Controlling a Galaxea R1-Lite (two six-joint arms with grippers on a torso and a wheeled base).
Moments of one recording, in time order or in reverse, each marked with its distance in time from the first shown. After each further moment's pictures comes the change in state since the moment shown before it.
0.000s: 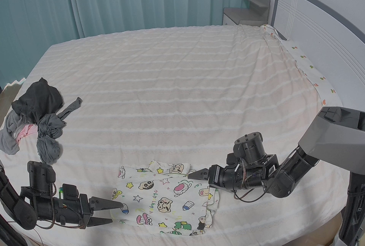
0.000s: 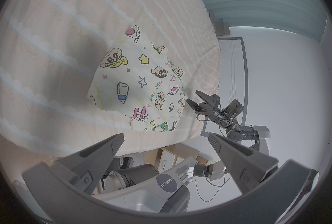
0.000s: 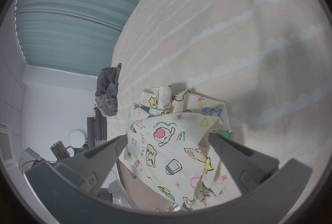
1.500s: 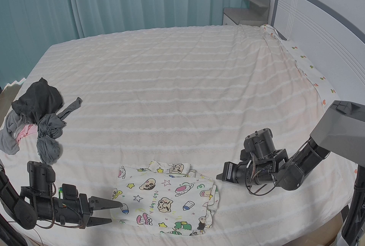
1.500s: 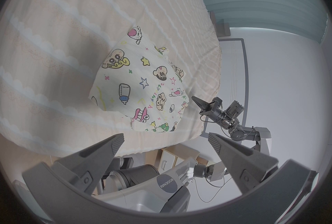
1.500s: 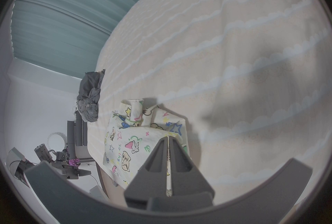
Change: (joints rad) left arm 0.009 0.005 0.000 0.000 0.000 0.002; right arm -0.065 -0.053 0.018 0.124 -0.129 -0.110
